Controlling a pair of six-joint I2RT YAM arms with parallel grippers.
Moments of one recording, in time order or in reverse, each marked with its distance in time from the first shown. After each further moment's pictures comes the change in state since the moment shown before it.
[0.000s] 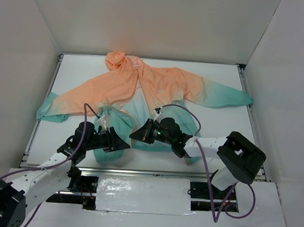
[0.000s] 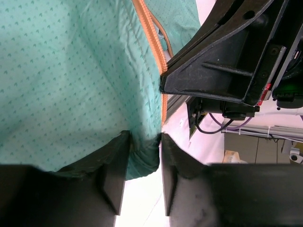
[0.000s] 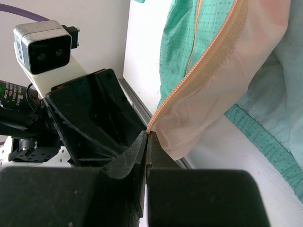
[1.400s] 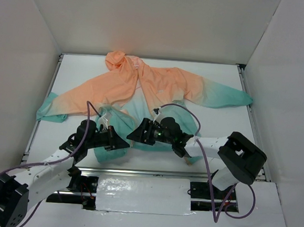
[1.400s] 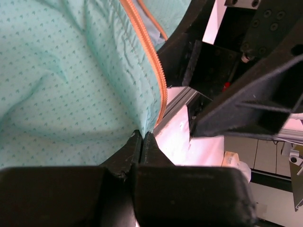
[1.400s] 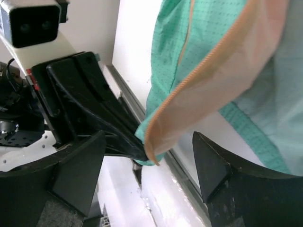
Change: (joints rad) left arm -0.001 0.079 0.020 0.042 0.000 0.000; right arm -0.013 -0.004 0.000 -0.032 -0.056 -0.083
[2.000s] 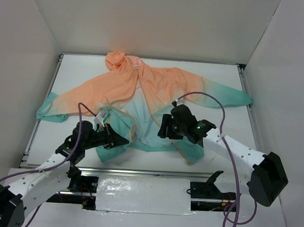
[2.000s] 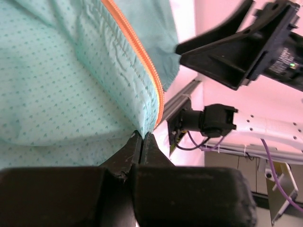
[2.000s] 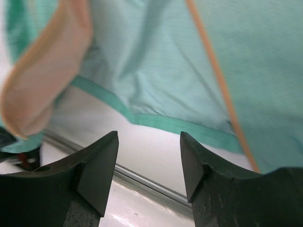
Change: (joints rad) left arm 0.000 -0.114 -0.003 0.006 -0.052 -0.131; right arm -0.153 -0.294 0.230 -1.005 0.265 -0.400
